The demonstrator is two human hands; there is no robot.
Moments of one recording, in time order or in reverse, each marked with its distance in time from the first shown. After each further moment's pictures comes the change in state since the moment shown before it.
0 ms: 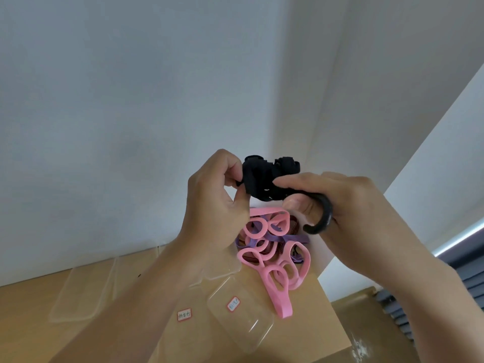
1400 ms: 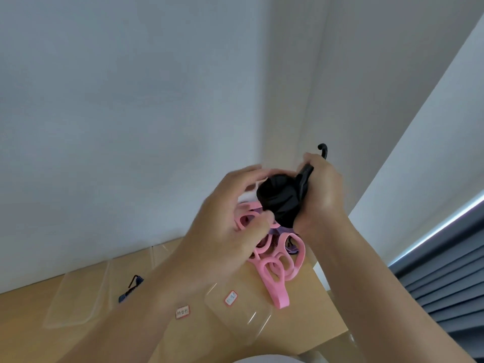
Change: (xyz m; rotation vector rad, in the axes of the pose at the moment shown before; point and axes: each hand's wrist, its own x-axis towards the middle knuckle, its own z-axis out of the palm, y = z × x) left_hand -0.027 0.034 -0.008 -0.273 -0.477 -0.269; right_hand 0.036 0.014 0.051 1.414 0.431 0.989
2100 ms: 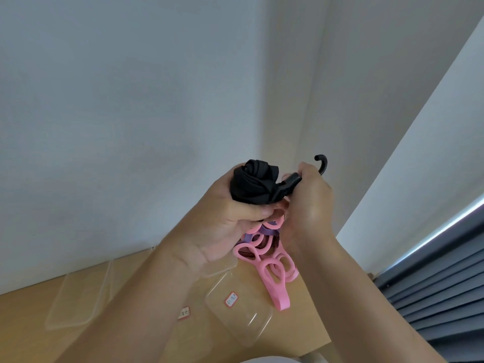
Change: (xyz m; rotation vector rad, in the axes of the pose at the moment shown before) left_hand 0.032 -0.007 0.006 -0.790 -0.127 -0.358; right_hand 0.002 0.021 0.007 -0.127 0.246 -0.066
